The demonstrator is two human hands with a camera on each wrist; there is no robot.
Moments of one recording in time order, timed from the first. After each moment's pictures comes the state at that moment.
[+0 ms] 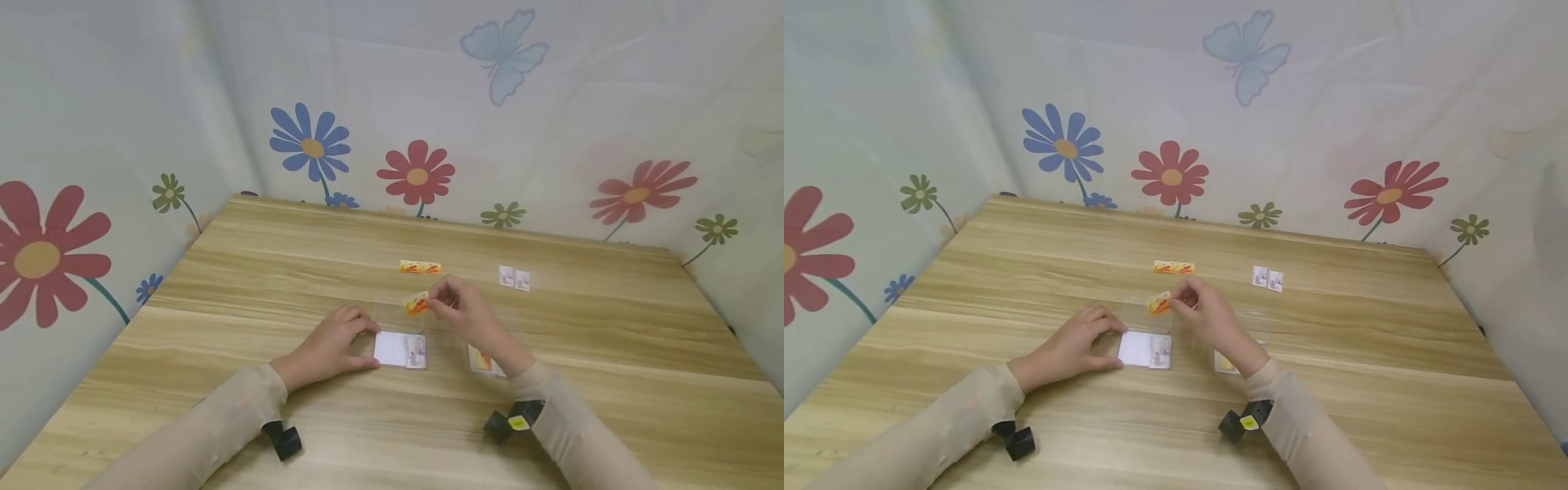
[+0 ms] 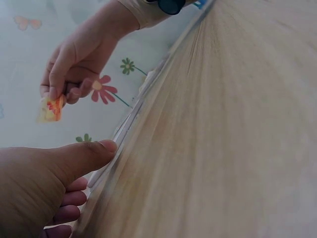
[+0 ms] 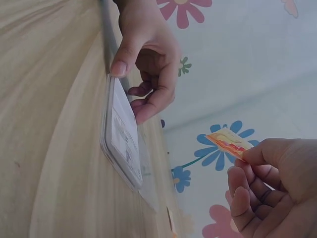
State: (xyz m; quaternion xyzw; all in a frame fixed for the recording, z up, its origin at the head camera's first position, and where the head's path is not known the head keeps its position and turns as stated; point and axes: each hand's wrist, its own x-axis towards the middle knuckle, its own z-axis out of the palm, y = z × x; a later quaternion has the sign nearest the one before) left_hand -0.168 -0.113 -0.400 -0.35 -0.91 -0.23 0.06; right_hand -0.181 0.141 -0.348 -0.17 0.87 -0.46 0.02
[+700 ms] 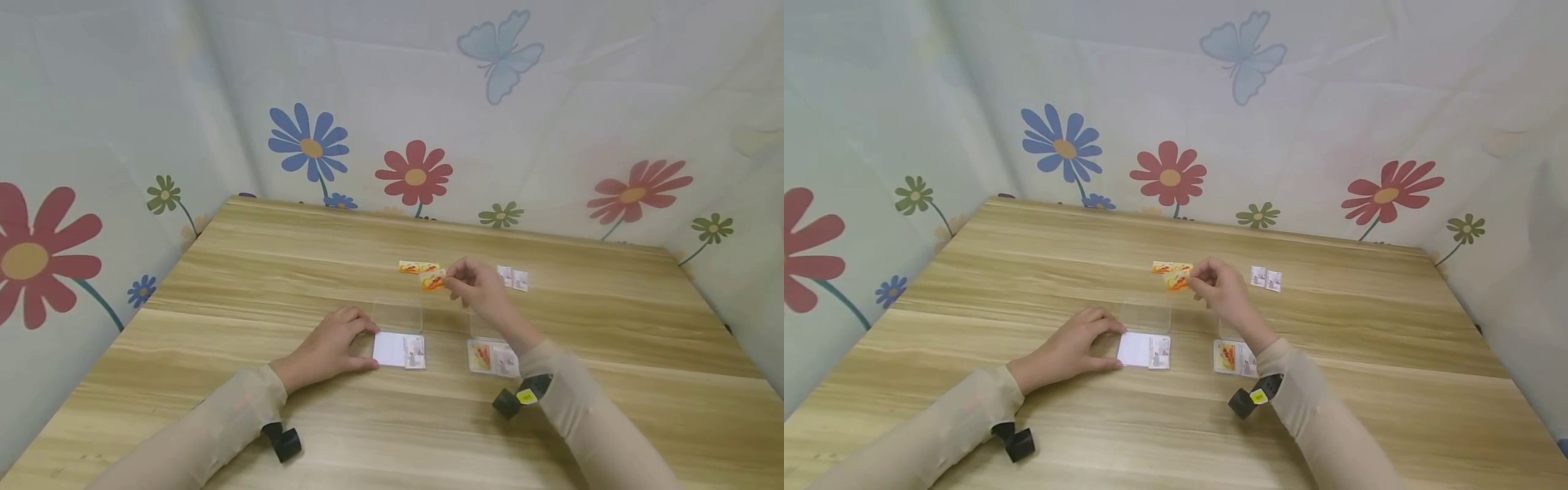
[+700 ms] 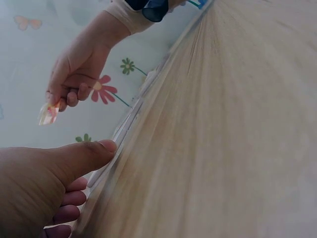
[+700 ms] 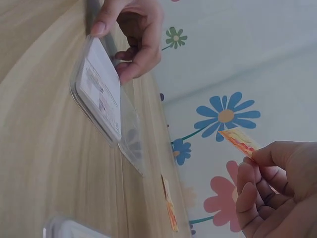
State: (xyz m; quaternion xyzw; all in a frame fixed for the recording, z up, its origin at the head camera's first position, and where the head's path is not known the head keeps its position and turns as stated) left_hand -0.166 -0.113 -0.402 -0.34 -0.91 -0.22 0.06; right_hand -0.209 0.164 -0.344 -0.12 0.86 -0.50 0.00
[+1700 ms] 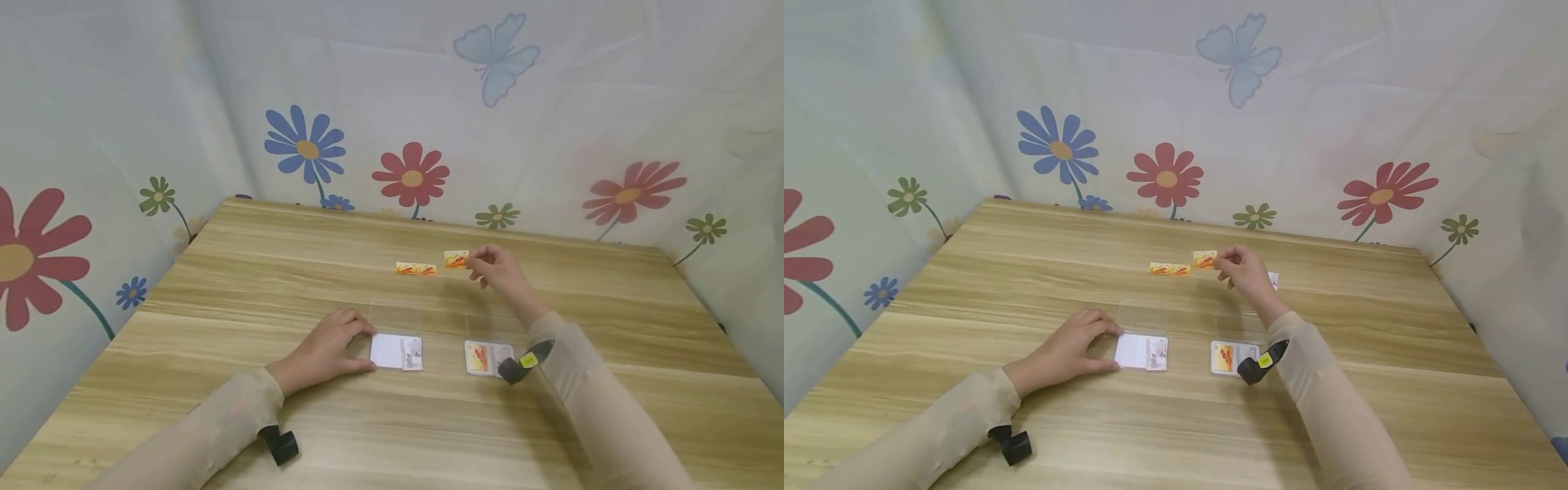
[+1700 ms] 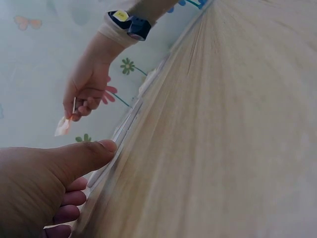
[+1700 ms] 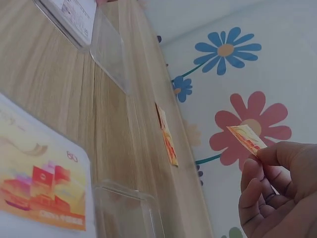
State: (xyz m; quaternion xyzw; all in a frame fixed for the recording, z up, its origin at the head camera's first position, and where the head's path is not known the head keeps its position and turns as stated) left_hand -0.172 -0.114 -0.413 -0.35 -0.91 -0.22 0.06; right_hand -0.248 0.204 -0.350 -0.02 0.86 -0.52 0.03
